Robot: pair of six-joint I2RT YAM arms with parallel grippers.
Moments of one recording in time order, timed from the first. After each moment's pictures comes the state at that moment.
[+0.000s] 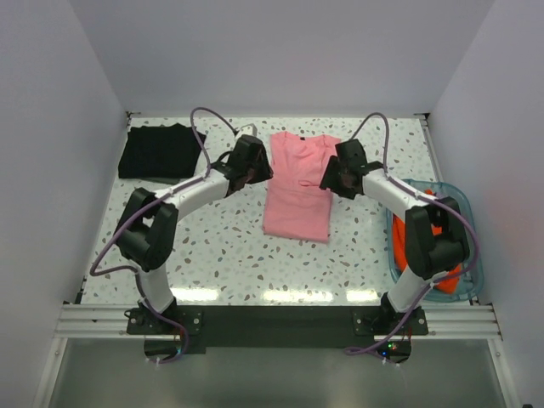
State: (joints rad) left arm -0.56 1.84 1.29 -0.15 -0.15 -0.69; right arm 0.32 1.72 1.17 -0.42 0.11 0.64
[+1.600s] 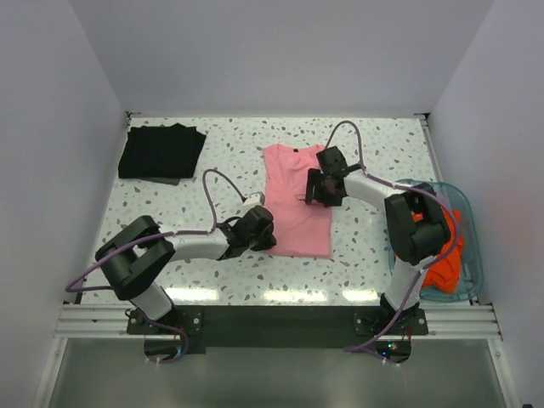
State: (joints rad) left arm -0.87 1.63 0.73 0.05 -0.19 -0.95; right arm 0.40 1.87 1.22 -0.42 0.04 0.51
